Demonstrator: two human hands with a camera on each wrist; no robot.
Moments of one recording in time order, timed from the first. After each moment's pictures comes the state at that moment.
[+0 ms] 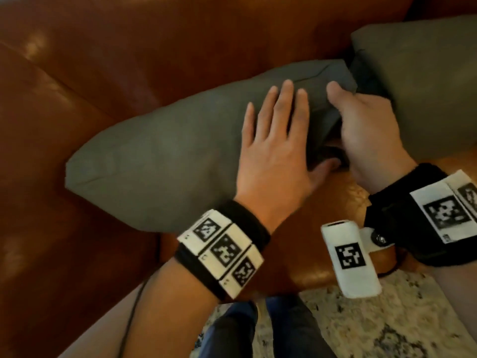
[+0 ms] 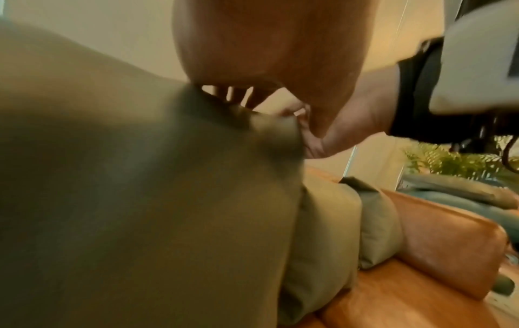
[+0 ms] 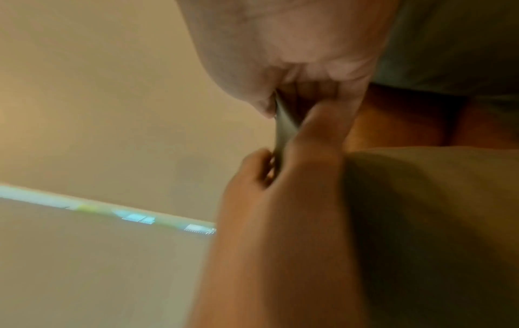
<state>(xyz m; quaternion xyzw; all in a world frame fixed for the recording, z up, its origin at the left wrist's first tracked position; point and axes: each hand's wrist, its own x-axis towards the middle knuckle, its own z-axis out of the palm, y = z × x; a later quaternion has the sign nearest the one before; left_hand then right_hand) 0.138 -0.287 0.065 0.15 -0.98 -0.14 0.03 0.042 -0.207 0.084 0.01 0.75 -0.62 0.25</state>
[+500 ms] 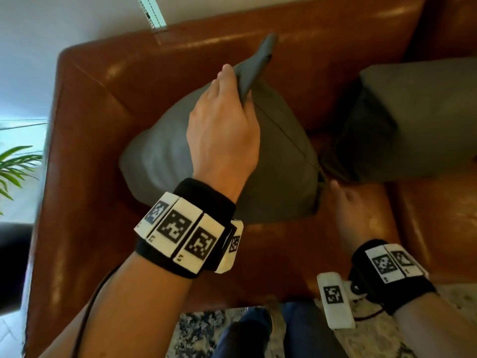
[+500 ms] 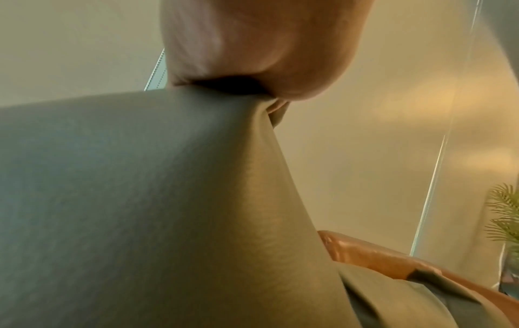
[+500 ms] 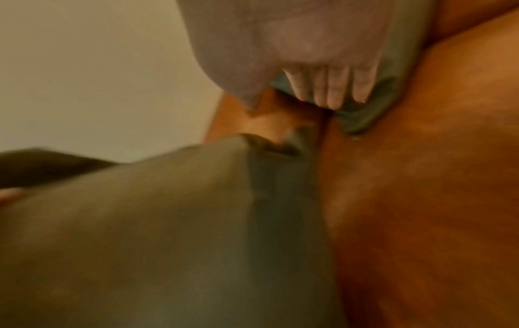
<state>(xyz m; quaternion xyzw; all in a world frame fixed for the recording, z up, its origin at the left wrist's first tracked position) 0.182 -0.370 0.162 0.32 -0.90 -0.25 0.17 0.133 -0.174 0.051 0.16 0.83 -0.43 0.33</state>
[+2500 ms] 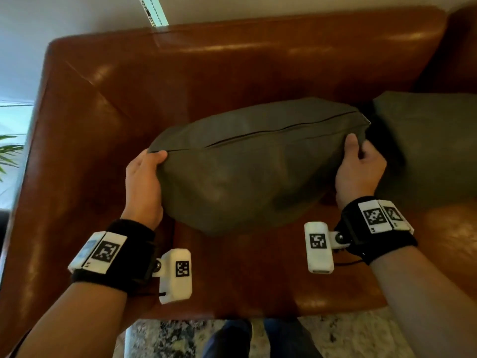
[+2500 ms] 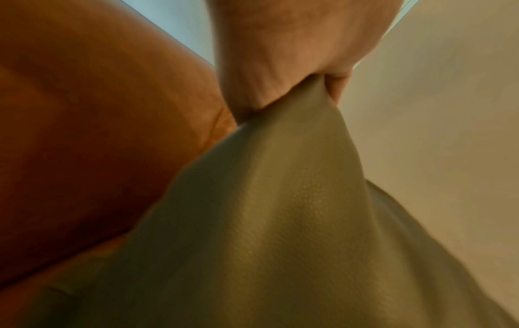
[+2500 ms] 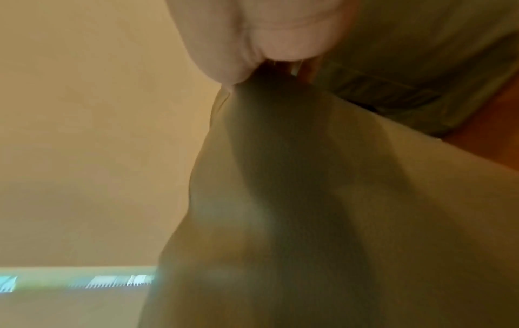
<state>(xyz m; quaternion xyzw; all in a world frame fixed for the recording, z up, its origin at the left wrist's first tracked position) 0.228 -0.448 0.095 0.52 -0.50 -0.66 0.22 0.018 -0.237 0.035 0.05 0.82 -0.57 0.06</state>
